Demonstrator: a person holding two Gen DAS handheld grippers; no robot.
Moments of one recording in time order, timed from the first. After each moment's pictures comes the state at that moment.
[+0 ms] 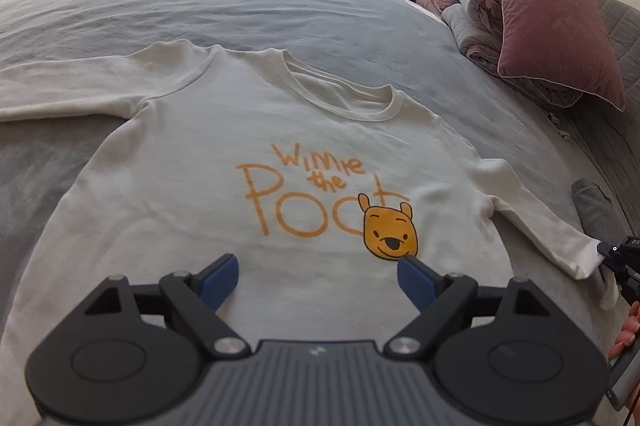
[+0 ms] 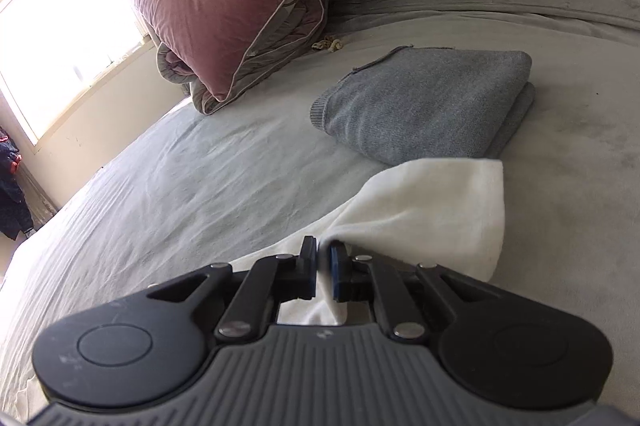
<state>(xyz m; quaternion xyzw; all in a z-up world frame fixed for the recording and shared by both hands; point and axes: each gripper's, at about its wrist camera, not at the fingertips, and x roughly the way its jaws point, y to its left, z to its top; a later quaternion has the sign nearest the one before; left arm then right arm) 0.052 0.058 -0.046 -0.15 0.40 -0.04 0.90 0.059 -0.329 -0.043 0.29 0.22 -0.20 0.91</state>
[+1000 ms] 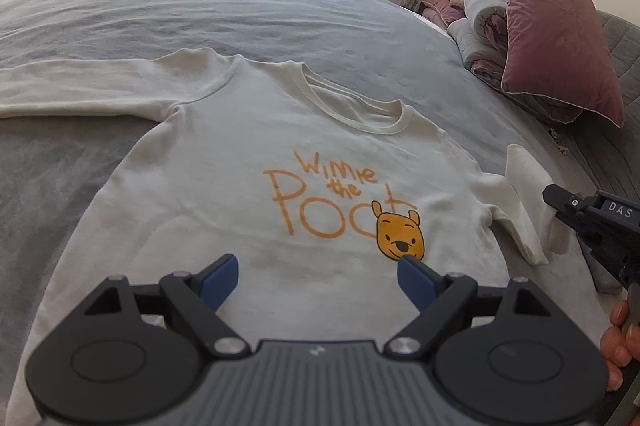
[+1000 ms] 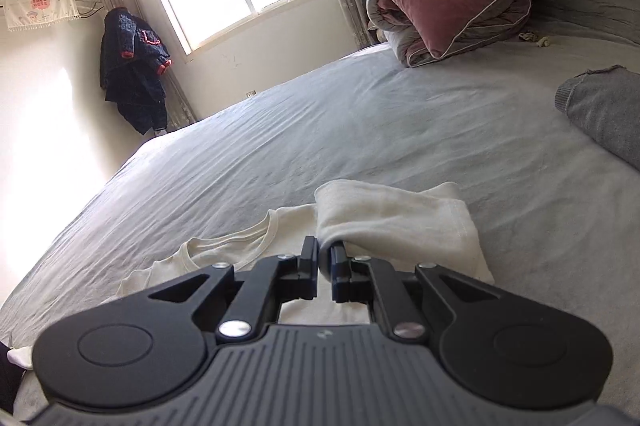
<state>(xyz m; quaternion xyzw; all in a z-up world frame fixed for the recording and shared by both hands) 0.038 0.075 -0.037 -0.17 0.39 -0.03 0.90 0.074 -0.189 -0.012 0.19 0.24 0.04 0.95</state>
